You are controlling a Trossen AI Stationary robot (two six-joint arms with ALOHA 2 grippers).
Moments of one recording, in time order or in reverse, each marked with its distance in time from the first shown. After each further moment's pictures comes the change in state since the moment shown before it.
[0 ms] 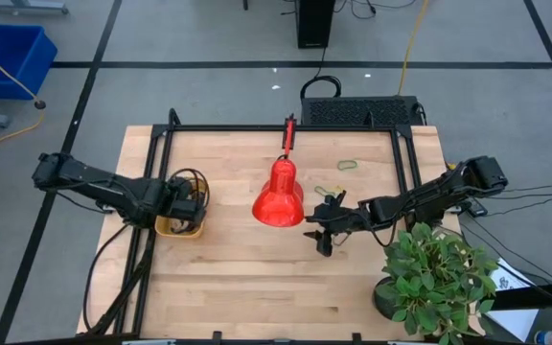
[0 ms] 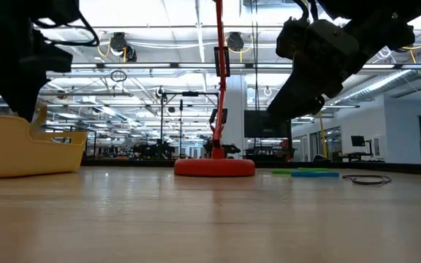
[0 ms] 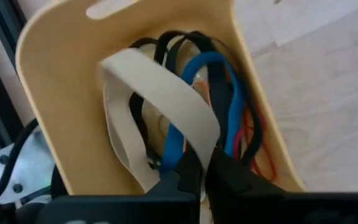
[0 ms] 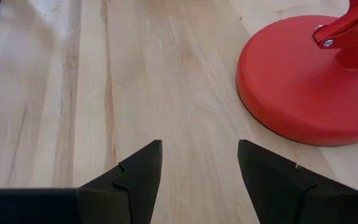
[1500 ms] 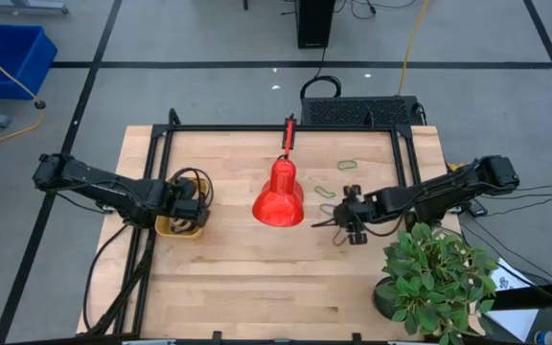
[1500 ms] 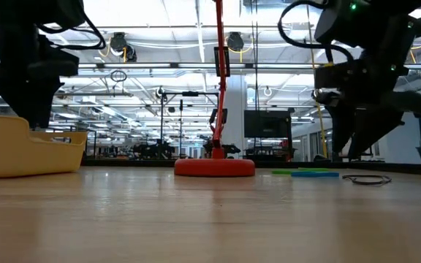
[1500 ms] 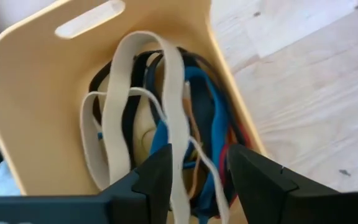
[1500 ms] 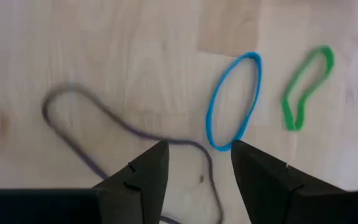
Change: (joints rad) left arm 0.019 0.013 -0.039 0.108 -0.029 0.067; right arm -0.072 -0.127 0.001 -0.689 0.022 -0.432
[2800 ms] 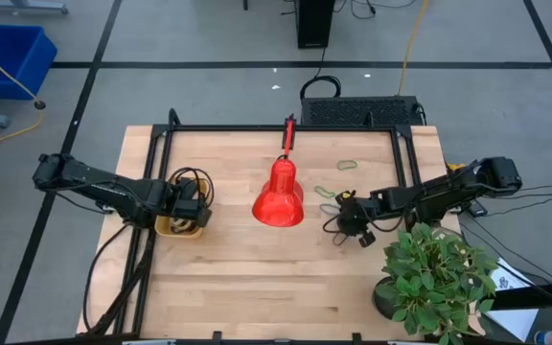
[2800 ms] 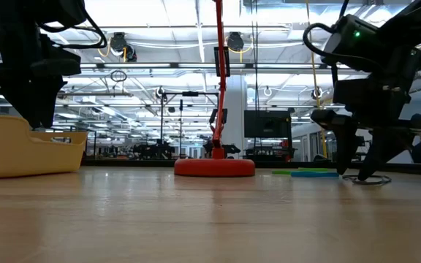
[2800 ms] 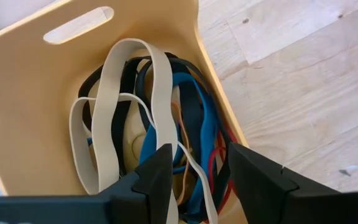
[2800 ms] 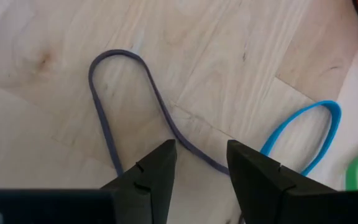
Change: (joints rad) left arm 0.000 0.000 0.000 0.031 -0.007 0.001; right arm -0.079 -0.001 -0.208 0.310 -0.239 -0.457
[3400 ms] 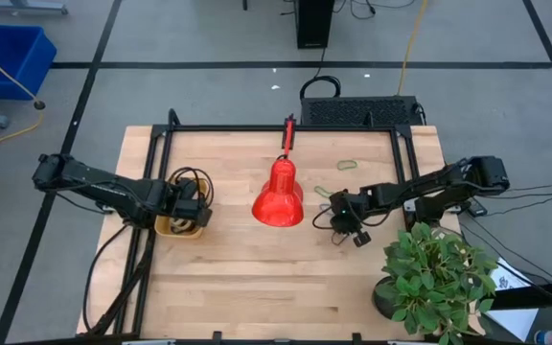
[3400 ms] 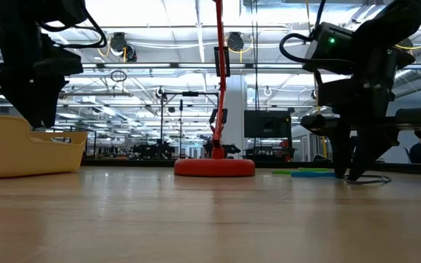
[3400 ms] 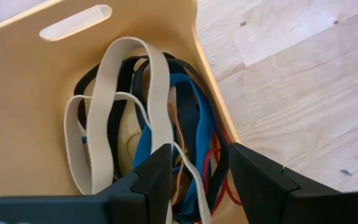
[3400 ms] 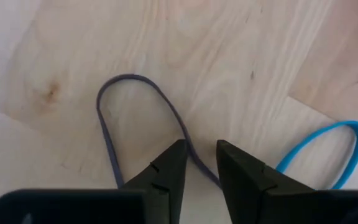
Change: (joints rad) left arm 0.000 0.000 0.000 0.013 0.000 -0.025; right arm -0.058 0.148 0.004 -0.069 -0.071 -0.024
